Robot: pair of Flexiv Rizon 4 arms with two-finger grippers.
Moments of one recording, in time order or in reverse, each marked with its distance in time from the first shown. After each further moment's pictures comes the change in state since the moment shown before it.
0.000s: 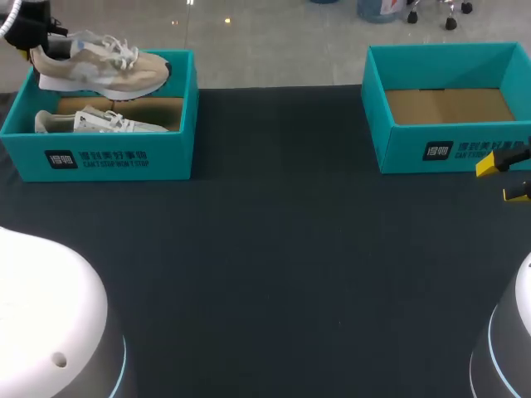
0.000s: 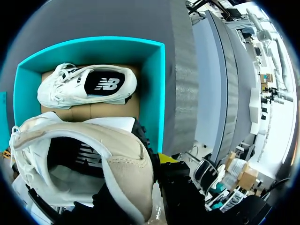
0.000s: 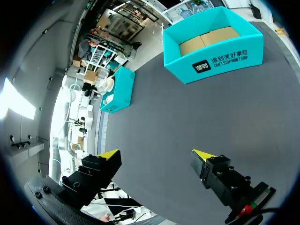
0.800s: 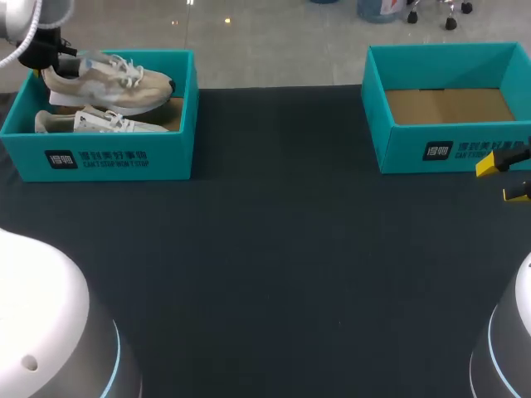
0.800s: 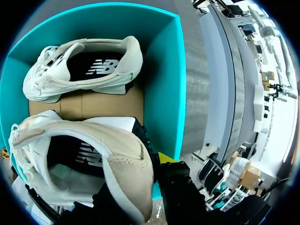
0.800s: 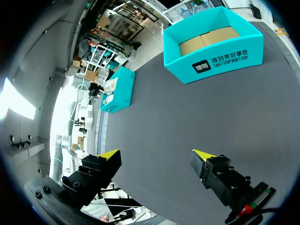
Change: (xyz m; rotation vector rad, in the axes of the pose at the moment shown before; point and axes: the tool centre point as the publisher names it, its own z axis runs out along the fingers) left arm -0.017 0.015 0.063 -0.020 0.003 0.003; right arm 0.000 0.000 0.000 0.000 0.000 0.000
